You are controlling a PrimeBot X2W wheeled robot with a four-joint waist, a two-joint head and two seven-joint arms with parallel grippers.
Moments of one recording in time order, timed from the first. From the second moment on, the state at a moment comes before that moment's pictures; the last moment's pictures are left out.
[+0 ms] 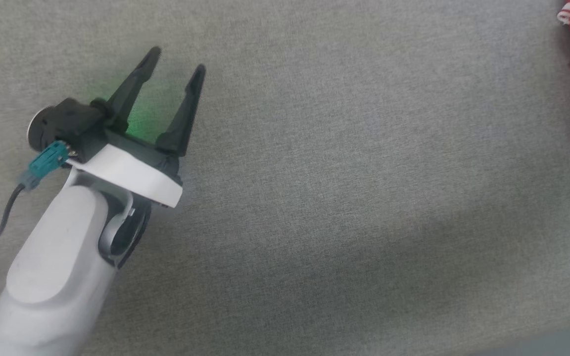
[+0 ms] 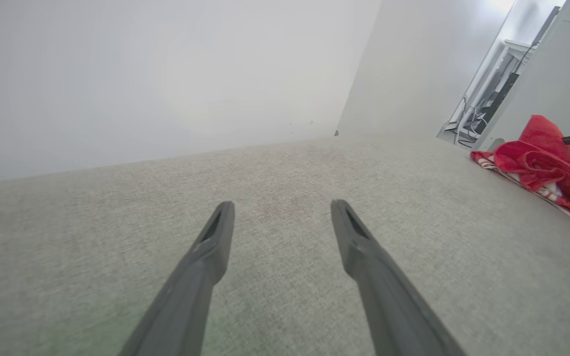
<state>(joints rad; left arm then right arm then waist) -0.64 0.39 -0.38 0.27 -0.52 -0.13 -0.26 -1.17 -0.65 0.21 1.19 0.35 0.13 0.07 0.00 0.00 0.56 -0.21</state>
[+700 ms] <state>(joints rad) -0.42 0.33 -0.17 0.25 -0.56 -0.13 -0.26 -0.99 -0.54 0.34 0.97 0.50 0.13 -0.04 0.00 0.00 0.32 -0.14</state>
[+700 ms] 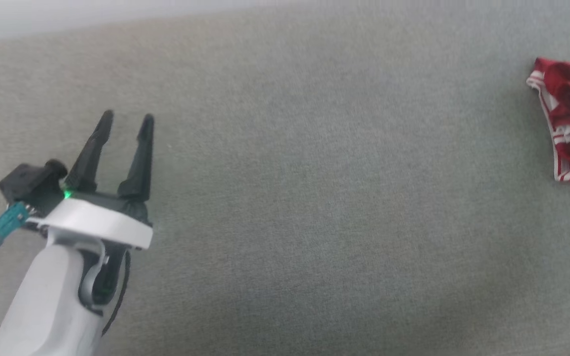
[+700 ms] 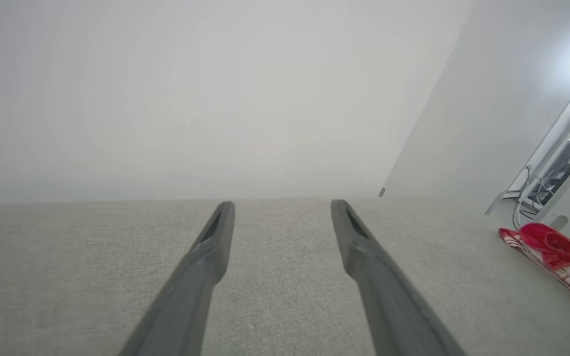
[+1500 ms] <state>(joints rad) -0.04 0.27 0.12 0.20 -0.48 -0.13 -0.26 -0.55 -0.43 0.31 0.73 0.45 0.13 -0.26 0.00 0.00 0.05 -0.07</state>
